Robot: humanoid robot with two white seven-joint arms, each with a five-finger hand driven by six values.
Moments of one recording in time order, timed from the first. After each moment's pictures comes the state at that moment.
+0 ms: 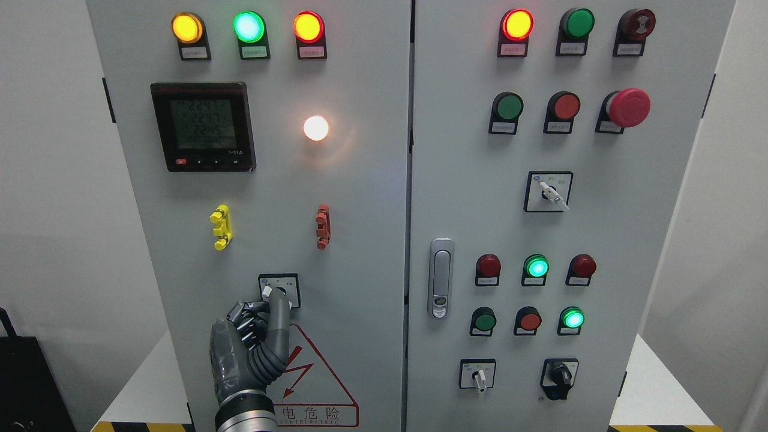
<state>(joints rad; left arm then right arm) -0.36 -0.15 -0.21 -1.97 -0.14 0.61 0.58 0.10 0.12 -0.19 -0.11 0.07 0.06 -0.02</state>
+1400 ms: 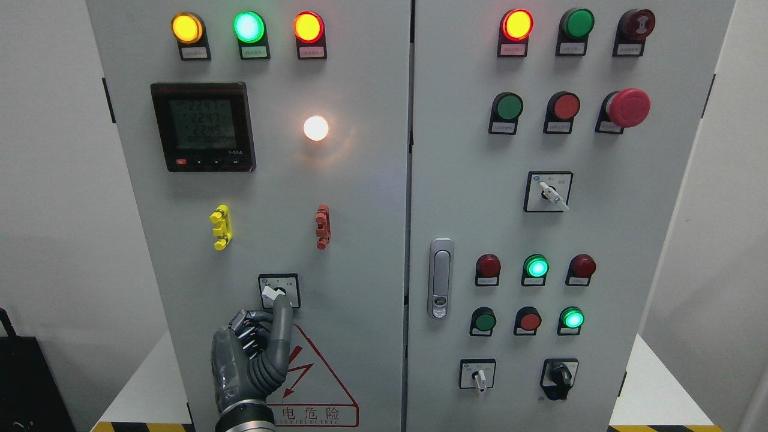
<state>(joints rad) -0.31 -0.14 -0.21 -1.97 -0.14 0.57 0.57 0.10 0.12 -0.19 -0.11 0.07 0.06 -0.02</state>
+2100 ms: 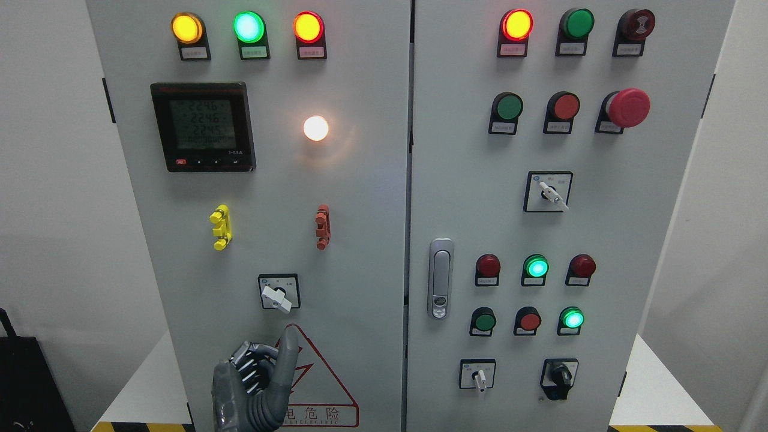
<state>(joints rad) -0.11 -0.13 -0.22 -1.98 -0.14 0.33 0.52 0.10 0.12 -0.19 -0.11 0.07 0.06 -0.02</state>
